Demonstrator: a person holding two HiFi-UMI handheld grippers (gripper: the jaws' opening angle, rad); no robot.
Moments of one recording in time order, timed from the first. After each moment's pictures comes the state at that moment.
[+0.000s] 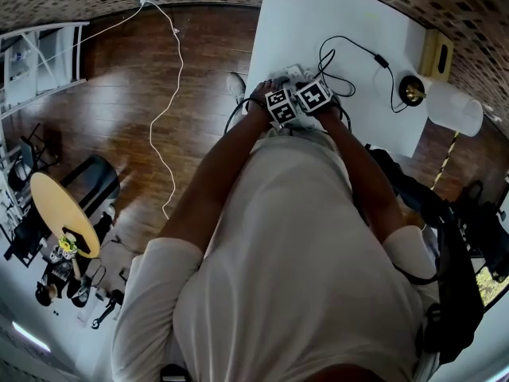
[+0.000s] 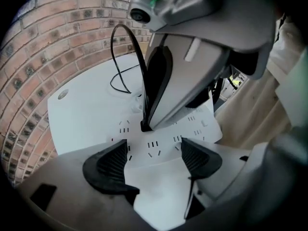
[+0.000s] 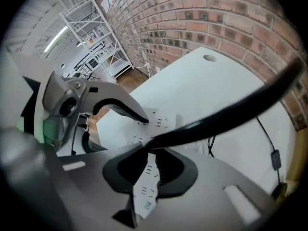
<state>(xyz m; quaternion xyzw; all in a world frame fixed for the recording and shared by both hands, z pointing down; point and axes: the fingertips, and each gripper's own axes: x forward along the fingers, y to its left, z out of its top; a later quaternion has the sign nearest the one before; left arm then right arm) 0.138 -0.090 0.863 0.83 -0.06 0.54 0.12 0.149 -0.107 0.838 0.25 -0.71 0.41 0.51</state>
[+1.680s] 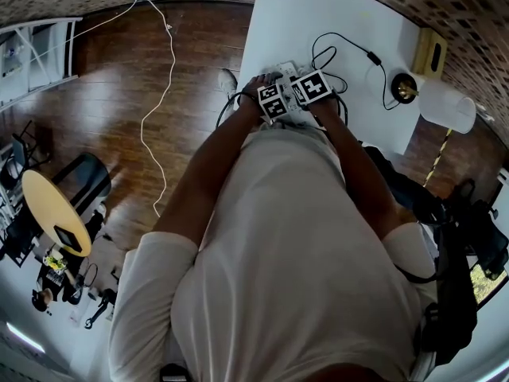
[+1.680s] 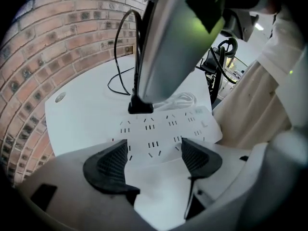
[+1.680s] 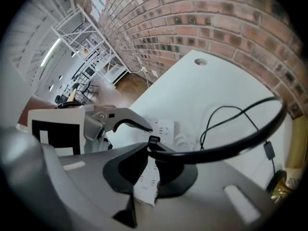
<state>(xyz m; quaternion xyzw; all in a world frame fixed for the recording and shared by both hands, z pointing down) 0.140 -0.090 0.862 0.84 -0.04 0.53 0.12 0.153 -0.132 0.792 0.28 -0.71 0.43 0.48</state>
